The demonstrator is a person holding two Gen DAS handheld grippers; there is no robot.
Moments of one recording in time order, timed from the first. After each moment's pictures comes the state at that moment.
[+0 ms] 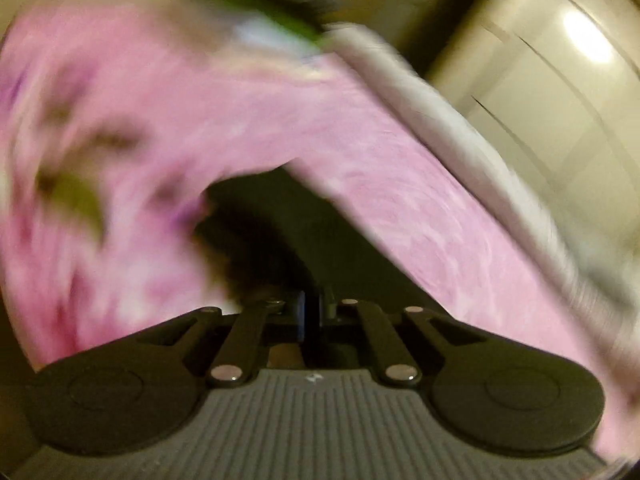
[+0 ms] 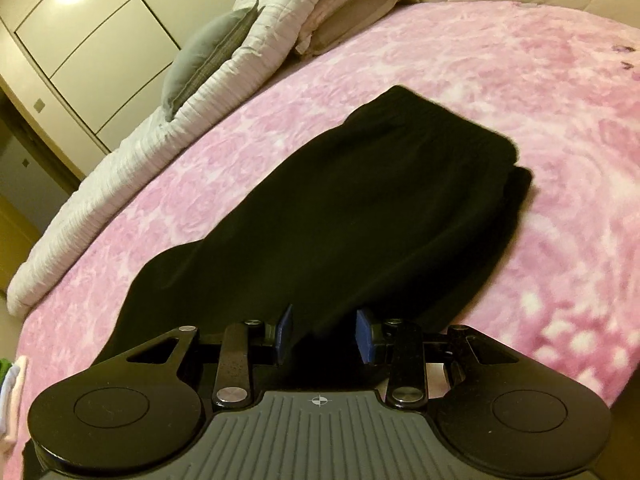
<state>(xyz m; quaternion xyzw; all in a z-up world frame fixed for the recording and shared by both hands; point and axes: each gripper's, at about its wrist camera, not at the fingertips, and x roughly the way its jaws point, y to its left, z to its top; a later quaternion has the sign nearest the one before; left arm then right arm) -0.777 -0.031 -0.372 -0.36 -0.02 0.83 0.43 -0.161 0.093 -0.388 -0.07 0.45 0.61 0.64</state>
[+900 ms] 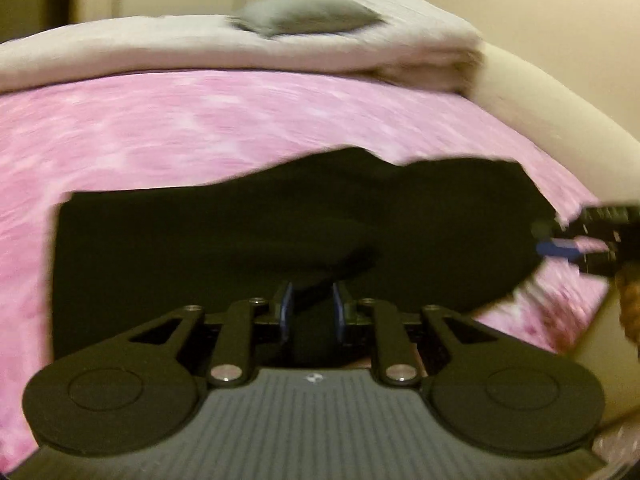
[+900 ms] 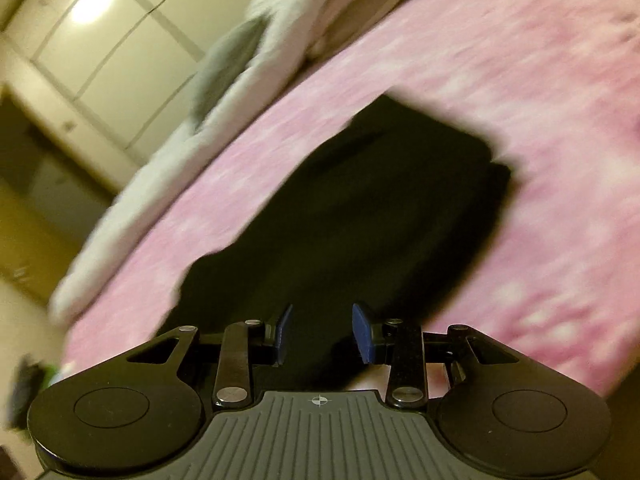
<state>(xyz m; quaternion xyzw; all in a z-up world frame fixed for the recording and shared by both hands) -0.510 0.043 -0.363 -0.30 0.21 0.58 0.72 -0.137 0.073 -0.385 -0.02 0.50 0.66 0.56</state>
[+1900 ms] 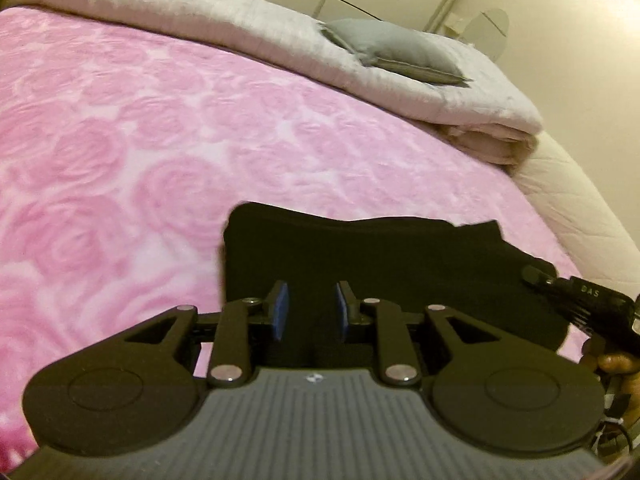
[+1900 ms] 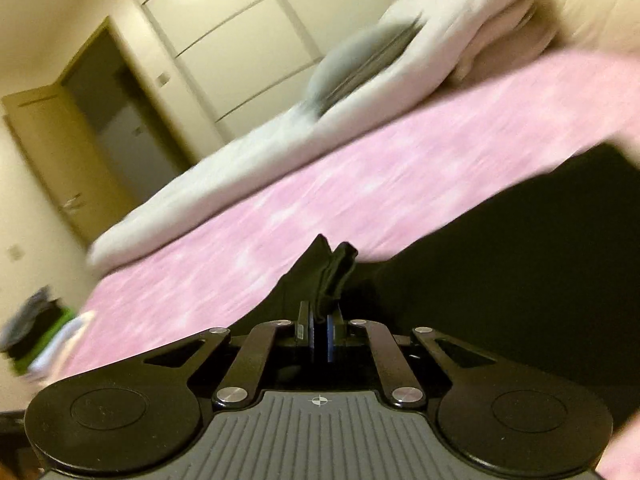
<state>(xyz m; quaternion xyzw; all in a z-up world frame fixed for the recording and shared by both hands) -0.612 0.086 -0.362 -0.40 0.12 0.58 0.70 -0.244 0.127 -0.373 -0.05 0.36 0.75 0.55</state>
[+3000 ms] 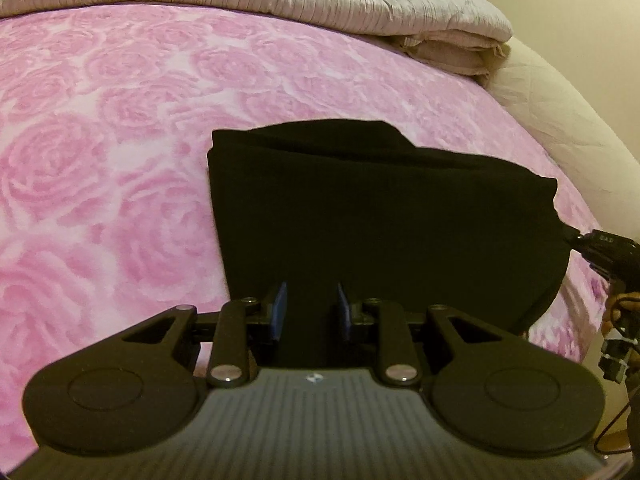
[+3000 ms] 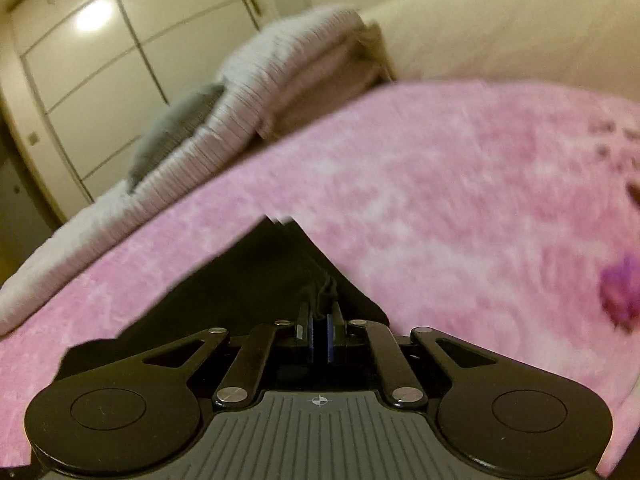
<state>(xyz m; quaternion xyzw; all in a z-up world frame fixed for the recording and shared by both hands) -0.493 0.114 -0.402 -0.39 0.23 0.53 0.72 -0.050 0.125 -0.400 -0.03 0.35 0.63 0.69</state>
